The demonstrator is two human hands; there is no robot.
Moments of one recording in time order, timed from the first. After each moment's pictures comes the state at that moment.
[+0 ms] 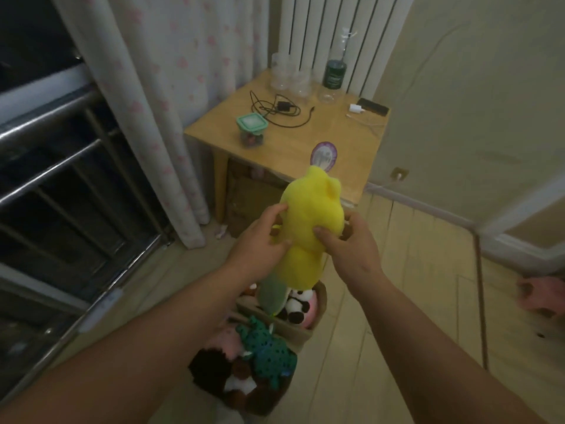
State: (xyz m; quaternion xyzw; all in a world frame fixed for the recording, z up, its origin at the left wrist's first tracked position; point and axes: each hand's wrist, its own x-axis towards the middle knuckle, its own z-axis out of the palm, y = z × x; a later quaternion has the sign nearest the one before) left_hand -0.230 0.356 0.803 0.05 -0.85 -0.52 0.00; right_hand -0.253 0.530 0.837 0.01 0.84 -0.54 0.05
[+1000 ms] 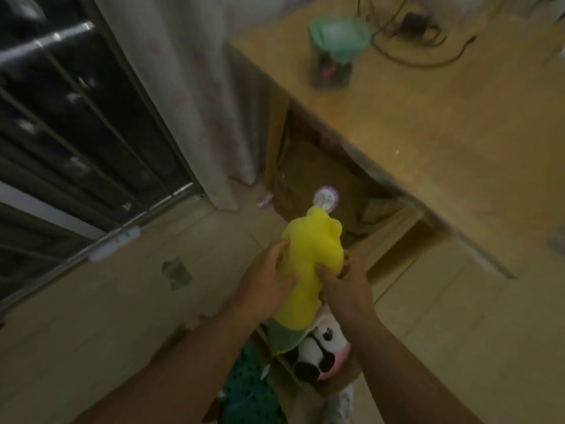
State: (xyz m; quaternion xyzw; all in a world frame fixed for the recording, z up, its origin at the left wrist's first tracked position) left_hand -0.419 0.343 0.467 0.34 -0.79 -0.51 -0.05; right_hand -0.503 0.476 0.472 -0.03 0.83 -0.48 0.29
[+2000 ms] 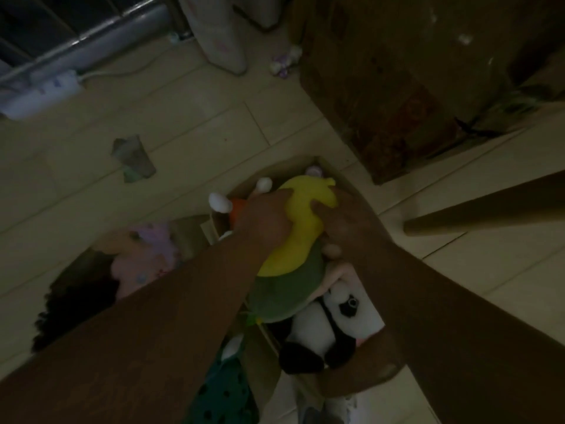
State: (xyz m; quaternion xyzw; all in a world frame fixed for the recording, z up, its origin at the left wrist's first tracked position) left_hand -0.446 0.329 0.102 0.41 -0.84 -0.30 -0.21; right_hand -0.554 0.437 0.098 -0.13 0.82 -0.28 0.48
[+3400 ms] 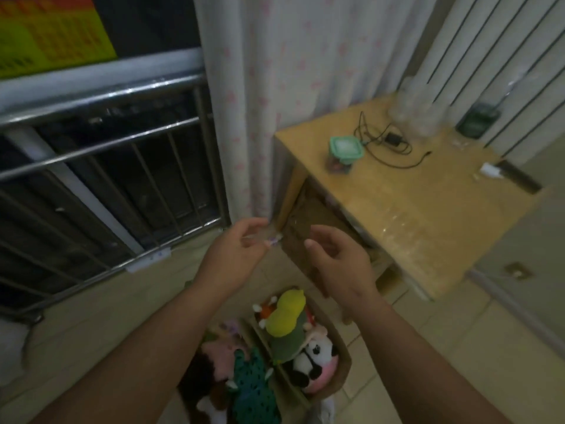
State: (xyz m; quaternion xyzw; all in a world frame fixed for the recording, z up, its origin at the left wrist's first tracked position) left_hand -0.289 0.304 0.794 0.37 -0.74 -0.54 0.16; right_hand -0.407 0.450 0.804 -0.25 0.82 -0.46 0.20
